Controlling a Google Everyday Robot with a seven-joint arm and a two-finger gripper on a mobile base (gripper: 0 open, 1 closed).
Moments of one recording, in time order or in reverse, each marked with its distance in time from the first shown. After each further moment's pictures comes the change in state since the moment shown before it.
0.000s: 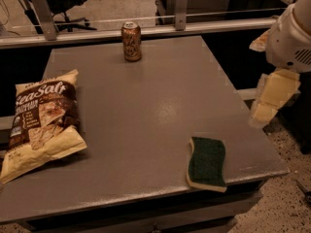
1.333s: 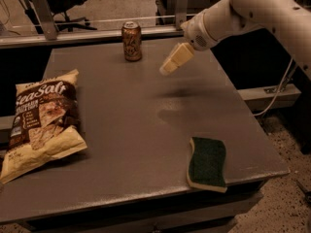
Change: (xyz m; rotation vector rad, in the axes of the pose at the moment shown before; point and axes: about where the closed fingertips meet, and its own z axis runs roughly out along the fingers) arm -0.161 -0.172 0.145 0.071 -0.534 0.120
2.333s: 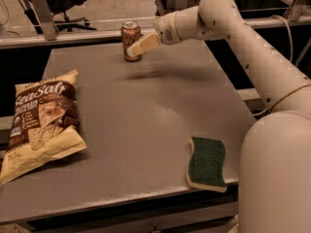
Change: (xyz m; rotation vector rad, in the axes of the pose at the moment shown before) arm -0.077 -0.038 0.101 -0.094 -0.335 0.147
